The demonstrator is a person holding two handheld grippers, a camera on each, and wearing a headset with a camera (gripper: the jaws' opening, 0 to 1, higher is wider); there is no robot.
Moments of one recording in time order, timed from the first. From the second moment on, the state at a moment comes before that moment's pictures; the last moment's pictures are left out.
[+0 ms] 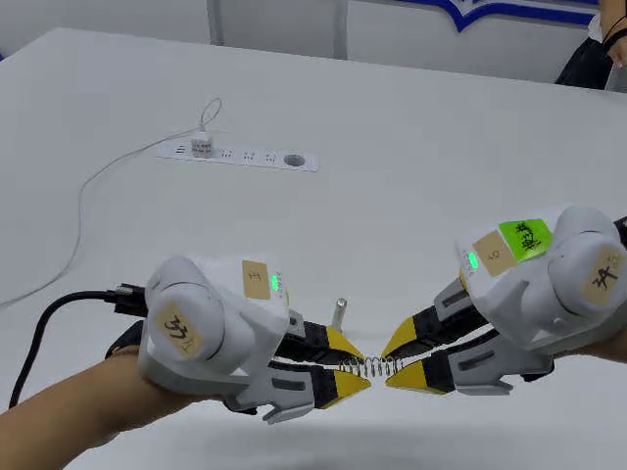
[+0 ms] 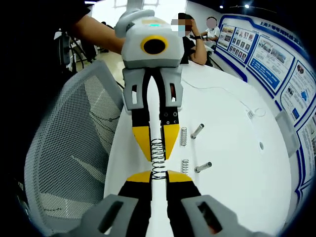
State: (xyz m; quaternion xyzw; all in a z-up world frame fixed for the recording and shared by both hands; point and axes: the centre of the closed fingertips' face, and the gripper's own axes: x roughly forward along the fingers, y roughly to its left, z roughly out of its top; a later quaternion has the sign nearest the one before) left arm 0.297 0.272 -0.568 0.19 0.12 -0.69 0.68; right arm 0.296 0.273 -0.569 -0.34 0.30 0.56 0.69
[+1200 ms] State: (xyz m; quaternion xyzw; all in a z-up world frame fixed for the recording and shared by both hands) left arm 0.301 0.275 -0.568 0.18 0.13 -0.69 0.69; right arm 0.300 0.305 -0.529 -0.19 0.25 0.57 0.76
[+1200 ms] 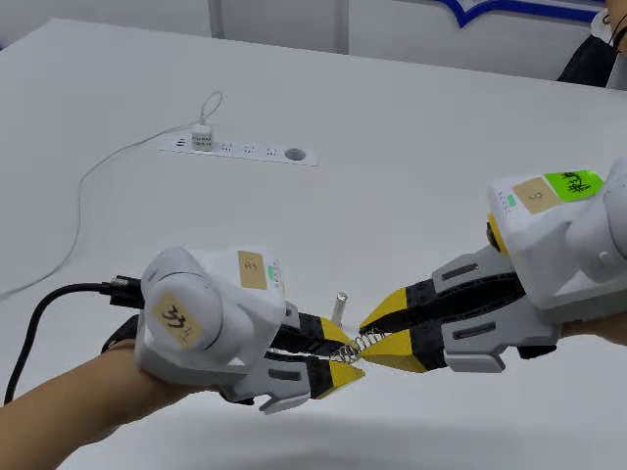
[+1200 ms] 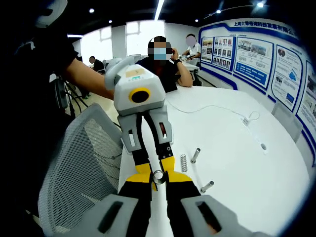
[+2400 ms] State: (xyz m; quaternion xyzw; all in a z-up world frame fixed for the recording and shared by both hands) left arm 0.326 0.288 -0.556 0.15 0.12 -0.65 0.73; right arm 0.329 0.296 -0.506 -0.19 0.23 0.52 0.80
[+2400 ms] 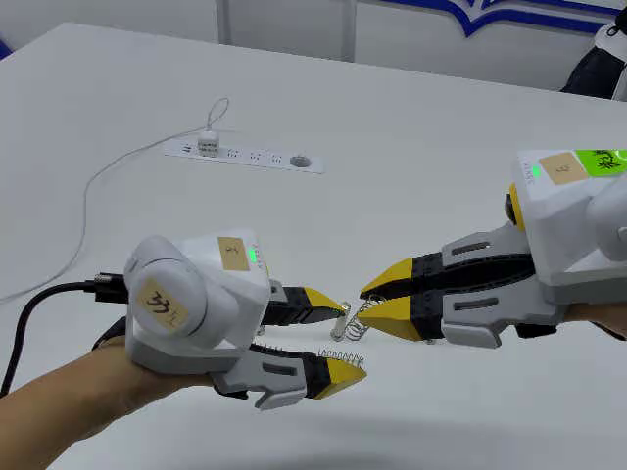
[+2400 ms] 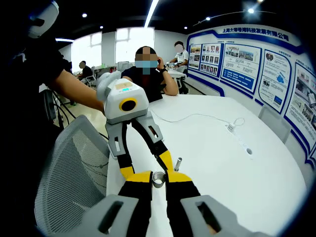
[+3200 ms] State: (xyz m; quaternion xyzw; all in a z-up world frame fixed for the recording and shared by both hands) left arm 0.353 0.330 -0.562 0.13 0.14 -0.60 0.78; right arm 0.362 0.215 -0.527 -0.19 0.26 0.42 0.85
